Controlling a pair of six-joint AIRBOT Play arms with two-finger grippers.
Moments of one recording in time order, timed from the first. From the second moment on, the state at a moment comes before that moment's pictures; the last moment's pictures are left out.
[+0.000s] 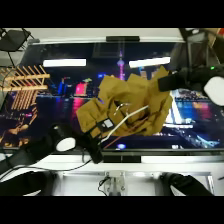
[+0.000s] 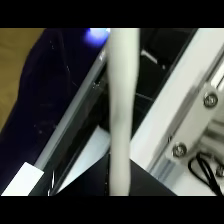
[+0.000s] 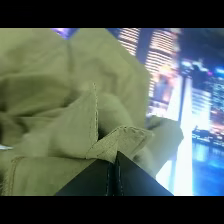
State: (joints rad) left arm -0.95 -1.10 0.91 1.27 -1.06 -1.42; right arm 0.42 -1.01 1.47 -1.81 1.27 1.64
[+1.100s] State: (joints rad) left arm -0.88 -0.98 0.96 1.36 -1.20 -1.66; right arm 0.42 -0.98 1.55 -1.63 1.31 1.58
